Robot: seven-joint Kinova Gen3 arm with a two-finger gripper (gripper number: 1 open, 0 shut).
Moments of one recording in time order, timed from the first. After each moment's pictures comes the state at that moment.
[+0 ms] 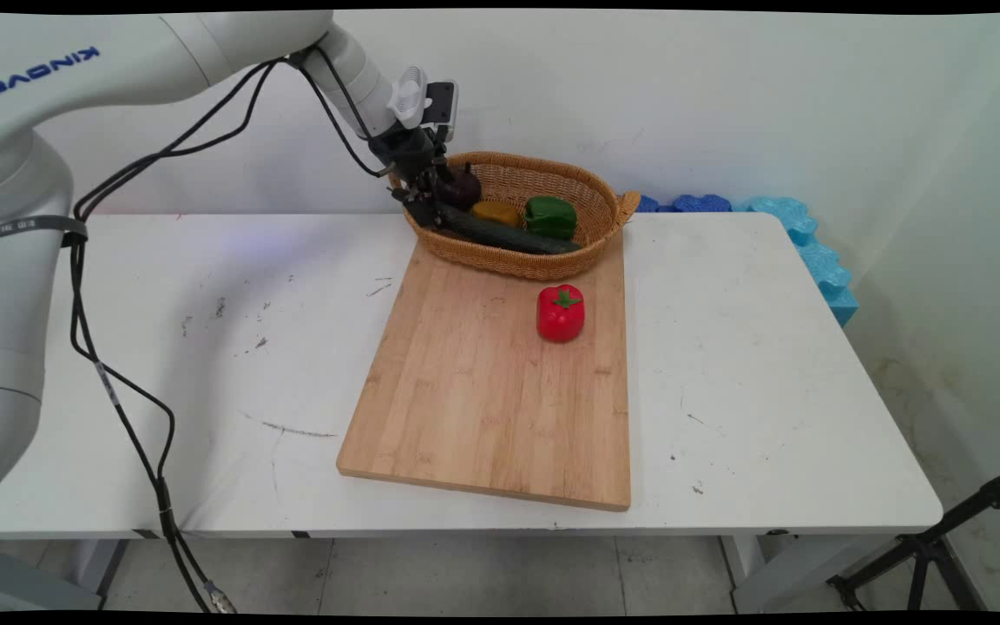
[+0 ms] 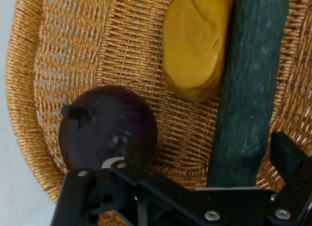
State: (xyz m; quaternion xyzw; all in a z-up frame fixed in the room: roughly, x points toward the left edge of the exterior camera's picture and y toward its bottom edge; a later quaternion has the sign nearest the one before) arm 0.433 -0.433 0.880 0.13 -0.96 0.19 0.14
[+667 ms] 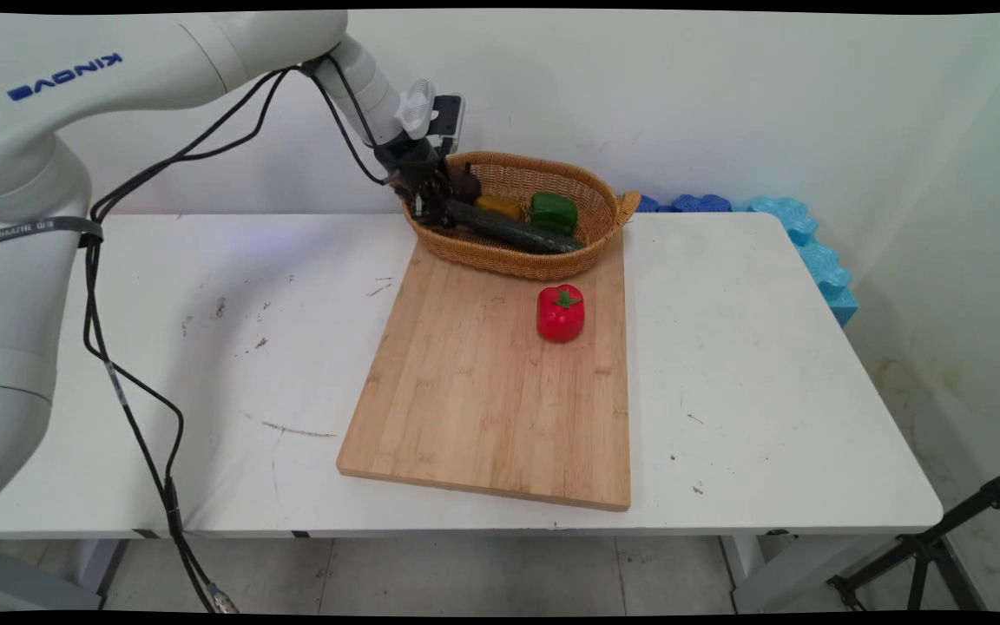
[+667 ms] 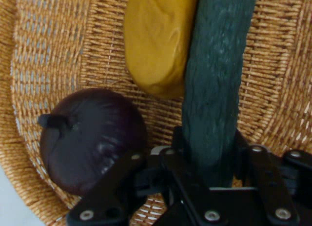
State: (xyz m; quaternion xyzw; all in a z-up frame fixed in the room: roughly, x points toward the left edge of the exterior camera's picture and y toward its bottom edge) arm 0.429 -0.441 0.867 0.12 -0.97 0.17 0.13
